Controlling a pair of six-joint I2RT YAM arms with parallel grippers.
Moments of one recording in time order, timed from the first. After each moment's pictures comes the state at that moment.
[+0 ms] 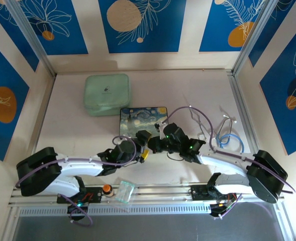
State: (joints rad) left arm -1.10 1.35 0.44 0.53 -0.27 -1.91; right arm 0.89 1.21 0.58 0.03 -0.17 0.69
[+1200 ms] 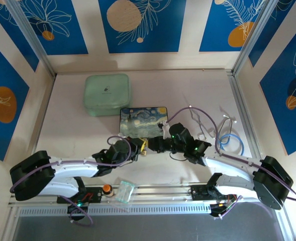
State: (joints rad) left arm -1.04 1.26 0.38 0.46 -0.27 -1.82; right arm 0.83 1.10 0.53 0.06 -0.26 0.72
